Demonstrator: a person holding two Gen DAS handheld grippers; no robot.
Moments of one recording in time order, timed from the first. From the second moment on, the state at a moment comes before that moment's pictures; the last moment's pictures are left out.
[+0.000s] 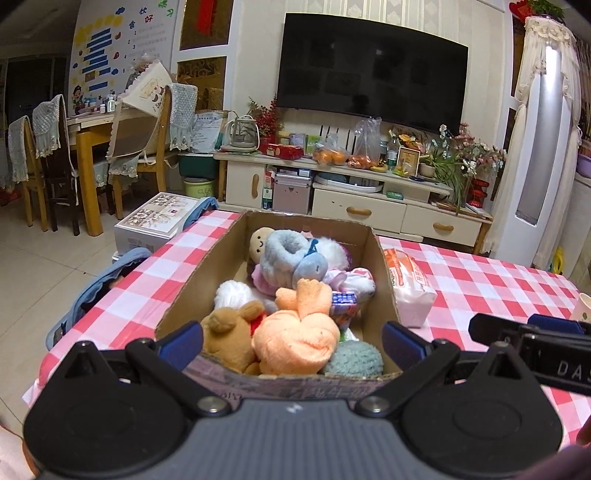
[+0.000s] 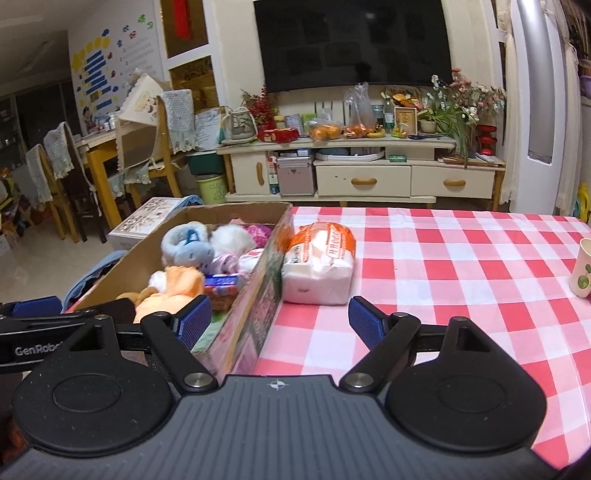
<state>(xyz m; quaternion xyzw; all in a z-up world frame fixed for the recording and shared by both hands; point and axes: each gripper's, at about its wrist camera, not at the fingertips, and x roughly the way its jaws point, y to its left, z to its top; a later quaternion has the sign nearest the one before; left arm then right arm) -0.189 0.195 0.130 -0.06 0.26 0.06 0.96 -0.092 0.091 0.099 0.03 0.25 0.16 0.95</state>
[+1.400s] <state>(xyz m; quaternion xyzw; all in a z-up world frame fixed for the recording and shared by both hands) -0.212 0.206 0.126 -0.05 0.25 0.08 0.96 -0.114 0.106 0.092 0.01 0.25 0.16 0.95</state>
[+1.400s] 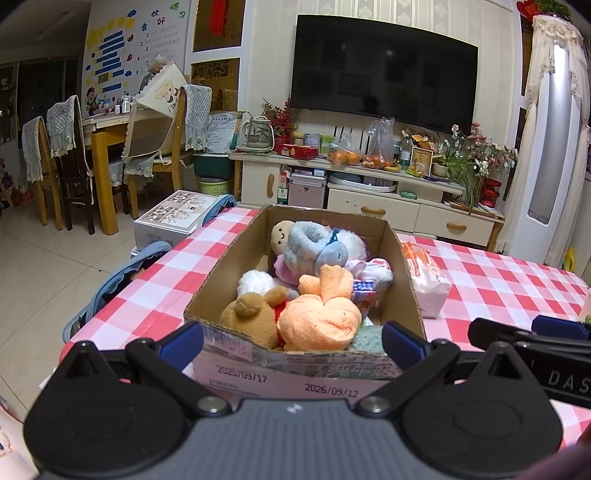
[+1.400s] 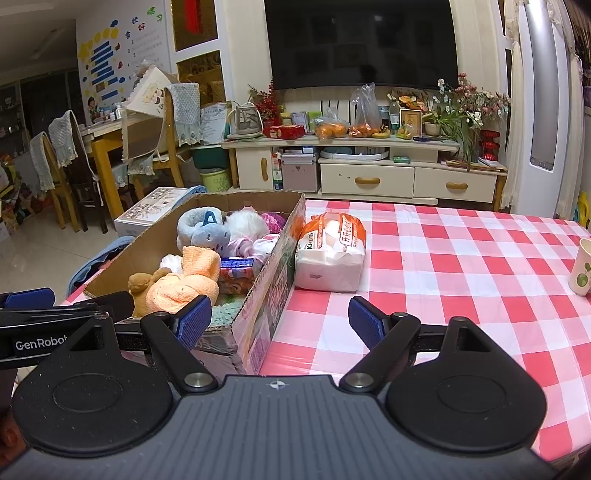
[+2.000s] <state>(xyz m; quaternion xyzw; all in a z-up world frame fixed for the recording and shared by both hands) -0.210 0.205 0.123 -0.06 0.26 0.08 0.96 -0.113 0.104 0.088 0.02 0.25 0.16 0.95</state>
